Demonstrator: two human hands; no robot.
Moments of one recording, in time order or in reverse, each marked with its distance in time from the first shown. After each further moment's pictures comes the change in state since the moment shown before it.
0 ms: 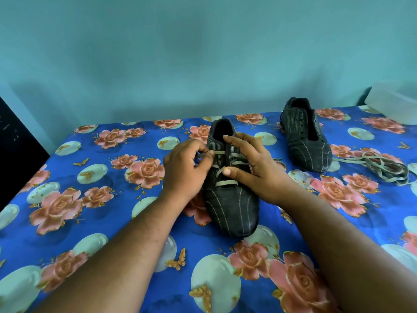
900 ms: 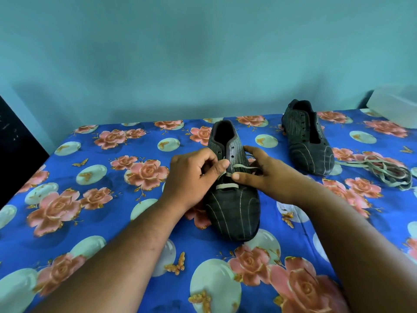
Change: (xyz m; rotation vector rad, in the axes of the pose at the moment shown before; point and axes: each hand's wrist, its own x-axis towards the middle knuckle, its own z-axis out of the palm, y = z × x) left_hand -0.008 0.012 -0.006 -0.042 -0.129 0.125; right_hand 0.004 0.015 -0.018 -0.027 -0.187 0.276
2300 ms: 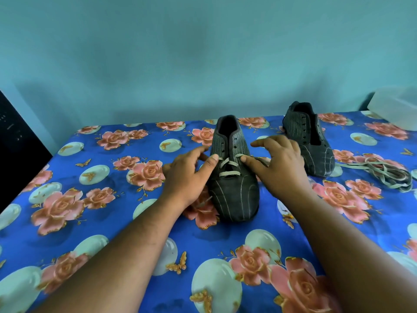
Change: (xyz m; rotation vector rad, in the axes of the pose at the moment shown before) left_hand 0.002 -0.011 0.001 0.016 -0.078 -0.348; right_hand 0.003 -0.004 0.010 -0.183 0.576 -0.008
